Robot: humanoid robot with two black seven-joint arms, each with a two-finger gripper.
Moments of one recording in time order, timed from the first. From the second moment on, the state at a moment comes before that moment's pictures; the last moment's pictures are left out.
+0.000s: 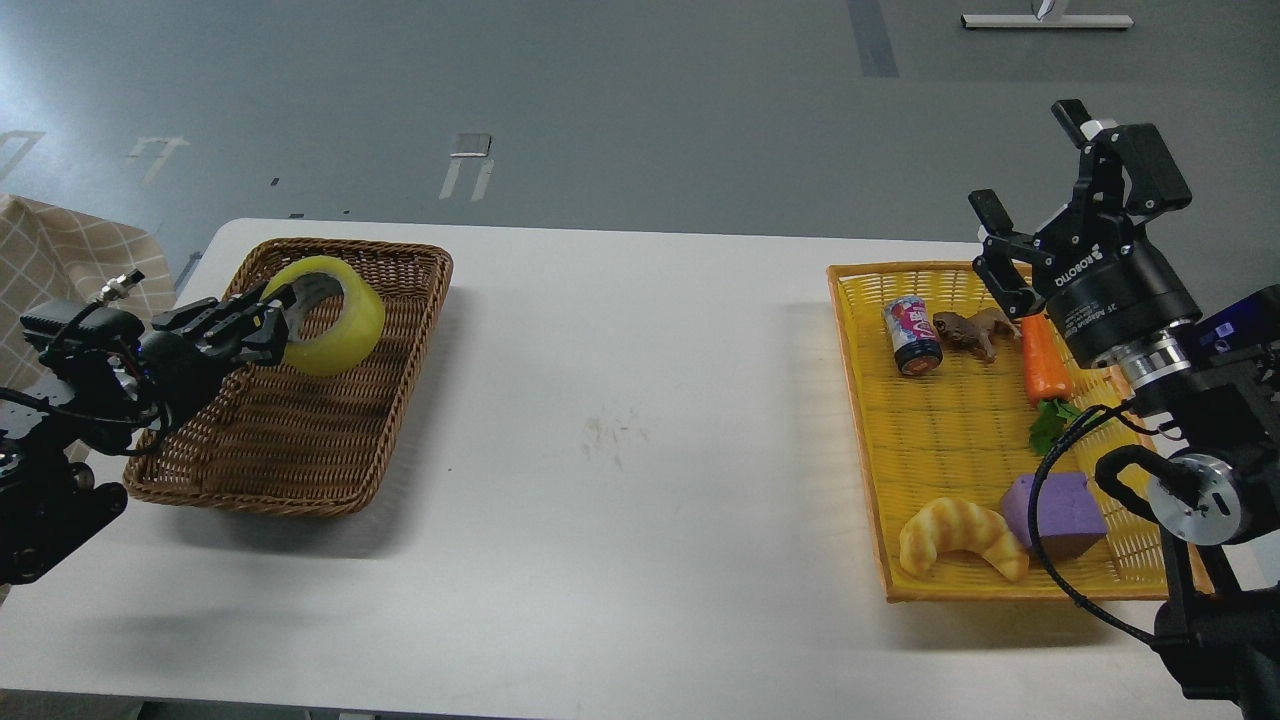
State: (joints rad) left arm -0.51 0.73 -0.52 -0.78 1.63 0.36 -0.43; right arm 0.23 -0.12 1.56 1.50 -0.93 0.31 -0.02
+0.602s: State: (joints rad) left arm -0.51 0.72 -0.50 -0.75 1.63 0.36 -0.46; right arm 0.20 -0.12 1.55 1.51 -0.93 0.31 -0.02
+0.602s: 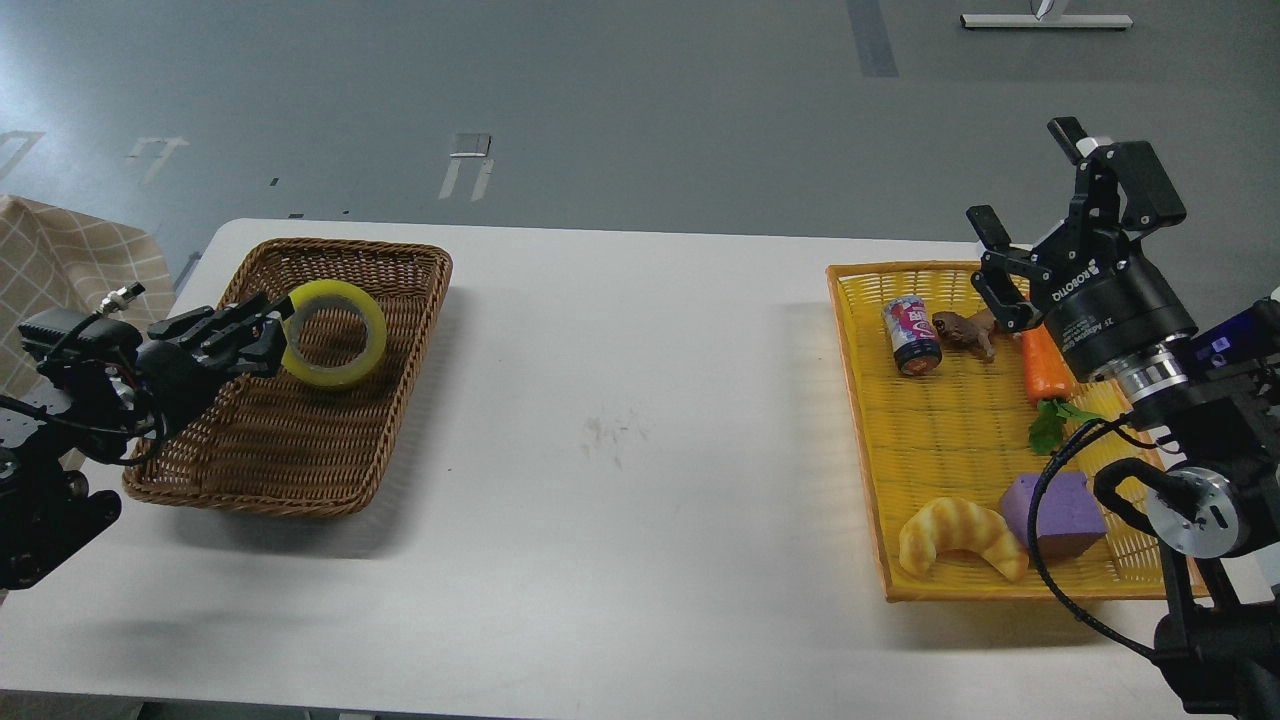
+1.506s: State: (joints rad) left arm -0.84 0.66 -0.52 -0.88 0.94 0.16 -0.41; right arm 0.20 -0.12 1.56 1.51 -0.93 0.31 -0.02
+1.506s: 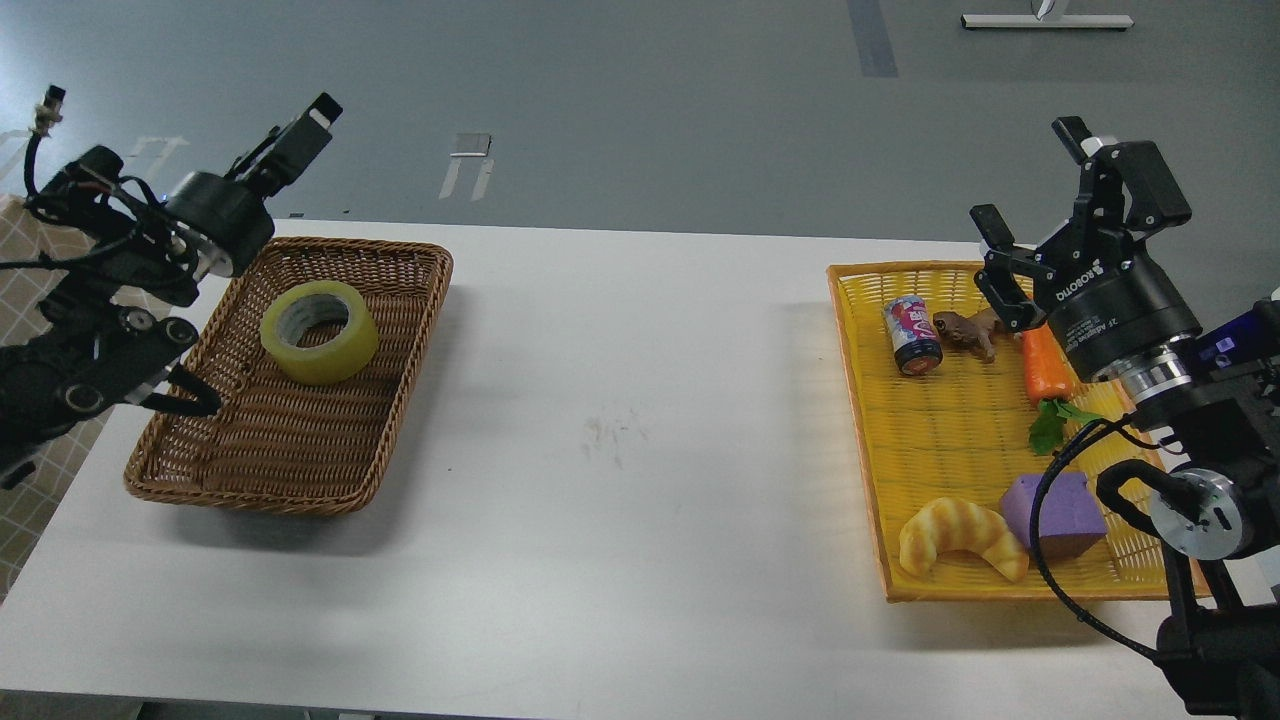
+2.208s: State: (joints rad) left arm -0.91 0.62 -0.79 -1.14 0.54 -0.34 -0.22; right arm 0.30 -0.13 1.56 1.50 -0.93 0.31 -0.02
